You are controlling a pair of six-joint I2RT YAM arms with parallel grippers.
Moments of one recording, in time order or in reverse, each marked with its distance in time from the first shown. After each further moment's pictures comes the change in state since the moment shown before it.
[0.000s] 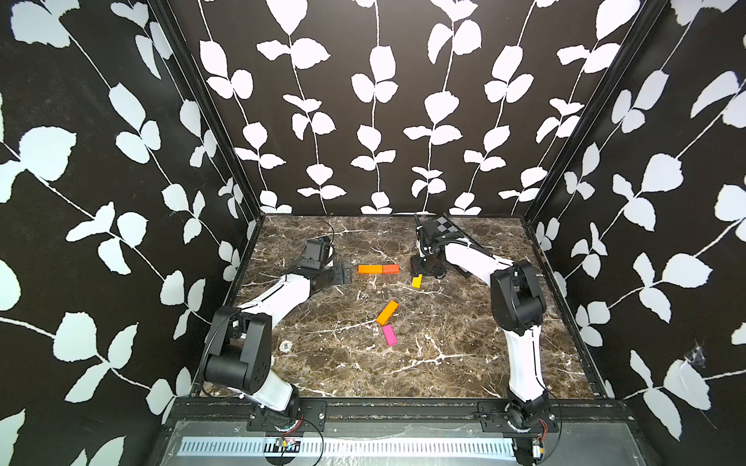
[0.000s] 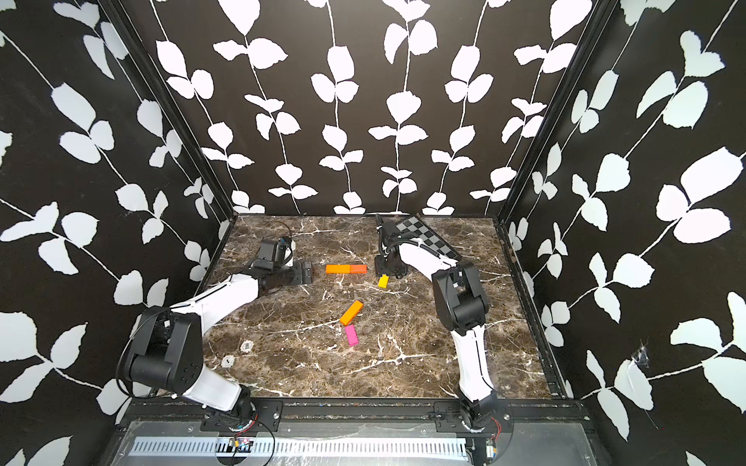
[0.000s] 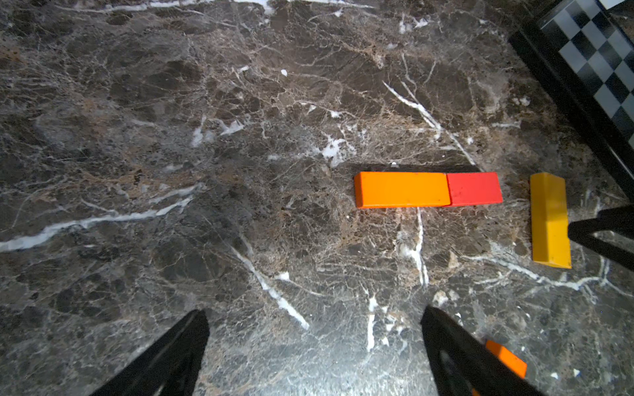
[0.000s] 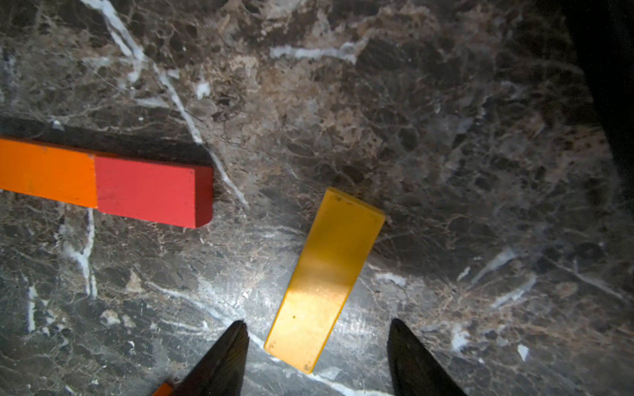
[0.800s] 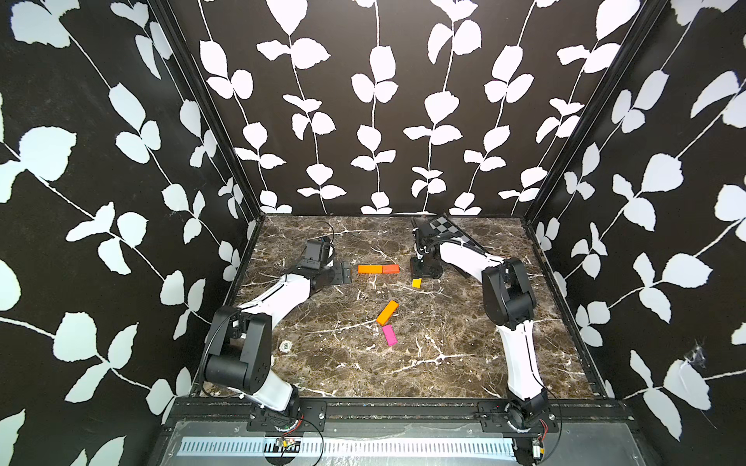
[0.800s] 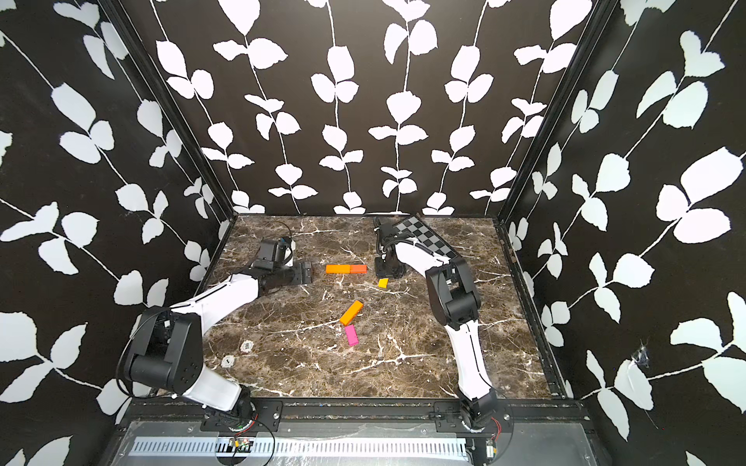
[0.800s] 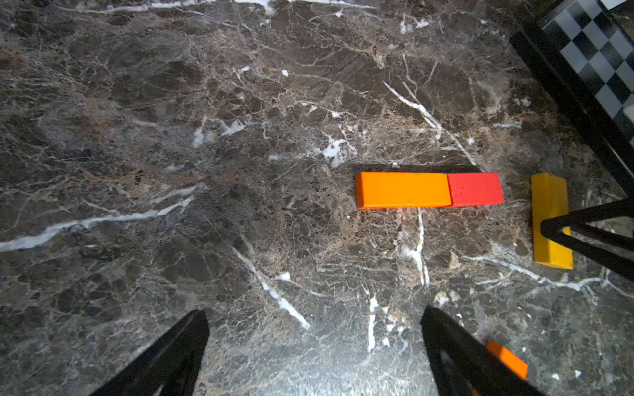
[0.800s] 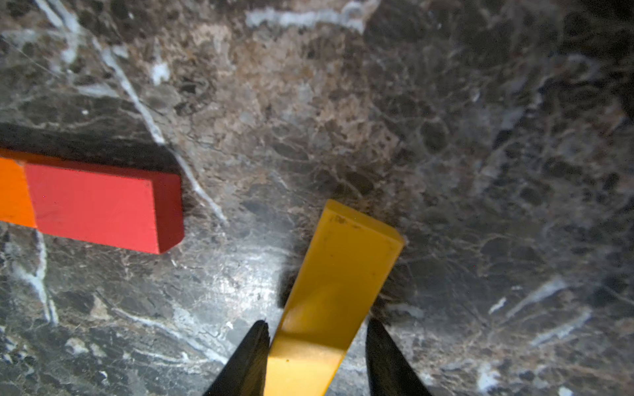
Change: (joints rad) left arm 0.000 0.000 0.000 0.000 -0.003 0.000; right arm 0.000 0.090 0.084 -0.058 -0.006 -0.008
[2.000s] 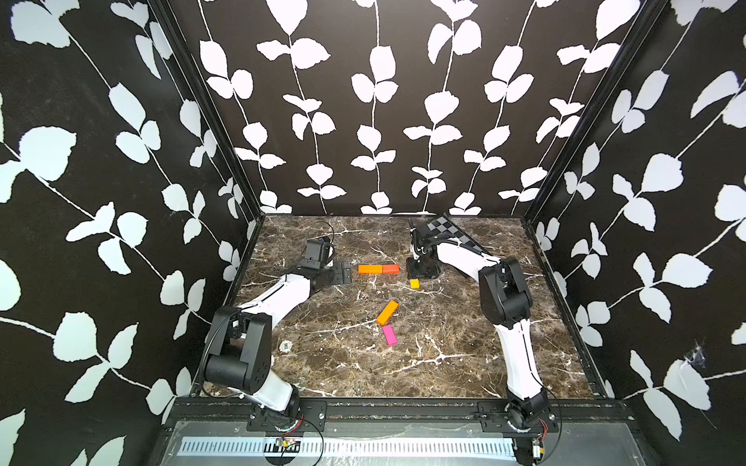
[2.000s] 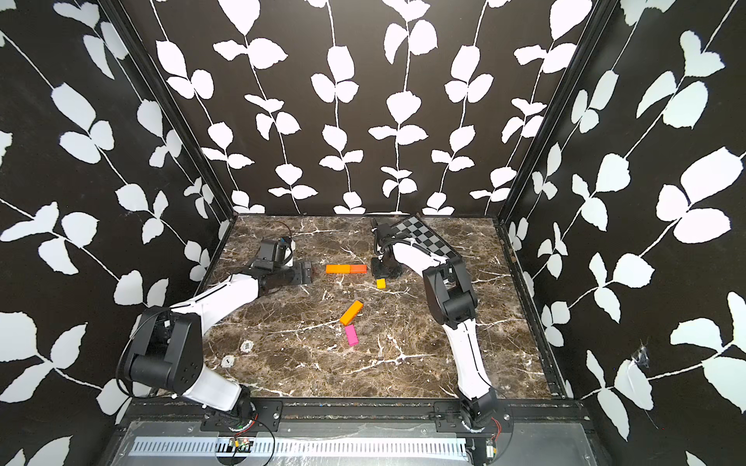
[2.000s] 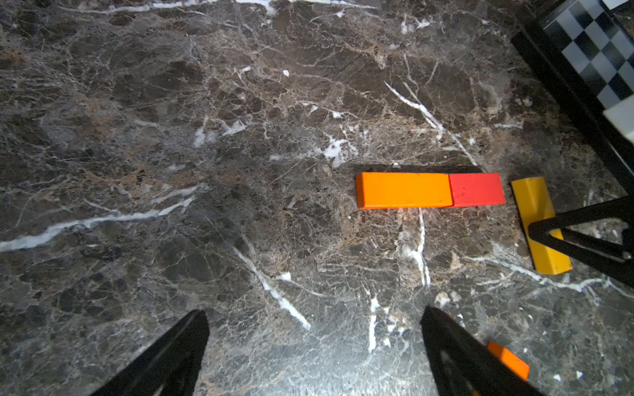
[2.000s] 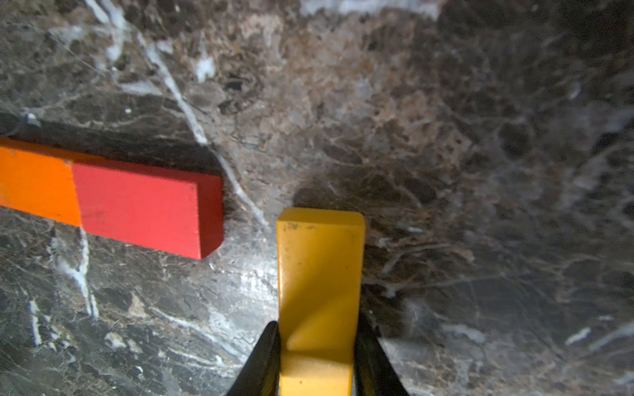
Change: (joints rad) left arm 0.000 0.000 0.000 0.000 -0.003 0.000; right arm 0.014 0.021 0.017 0.029 -0.076 0.040
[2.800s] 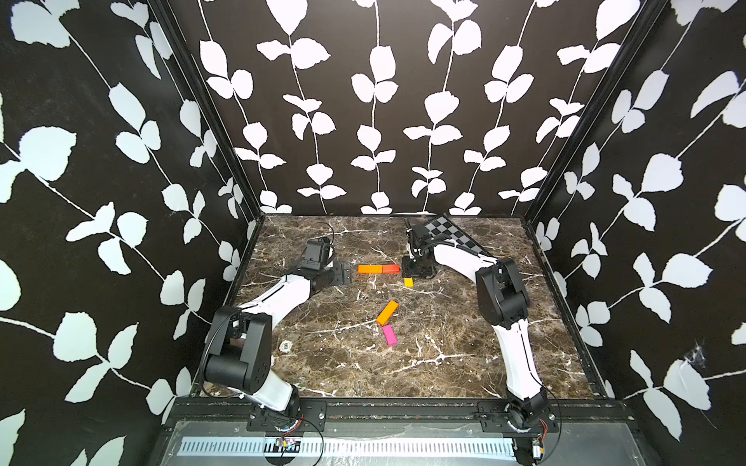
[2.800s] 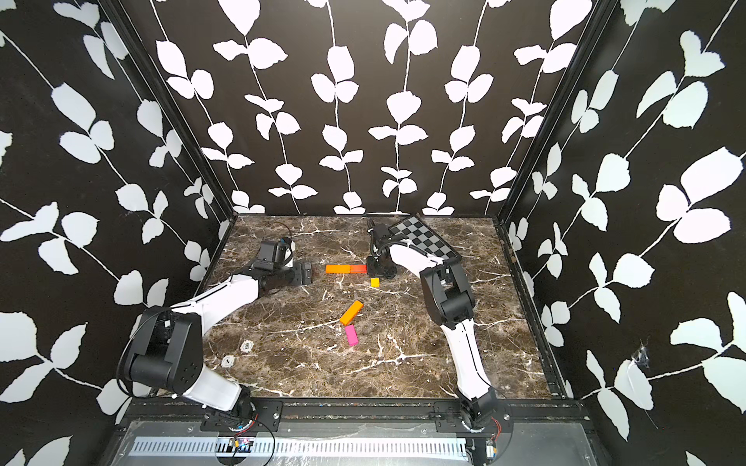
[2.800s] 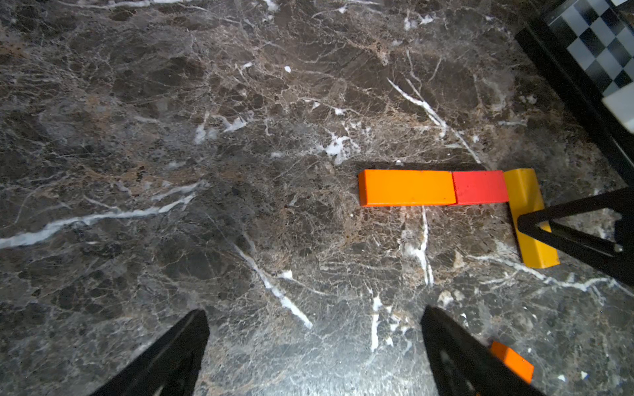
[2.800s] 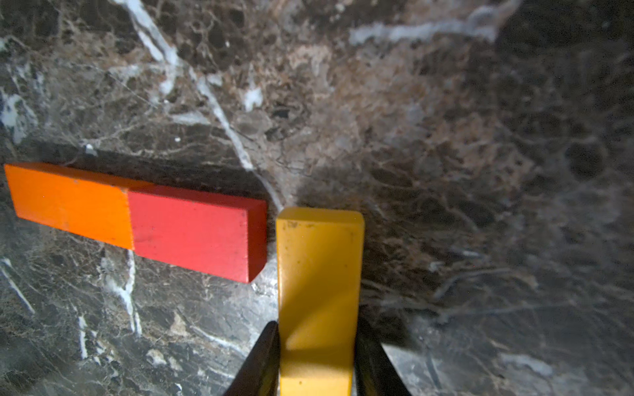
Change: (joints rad) left arm 0.000 0.000 -0.010 0.007 -0.002 0.000; right arm 0.022 0.014 0.007 0.055 -0.025 0.066
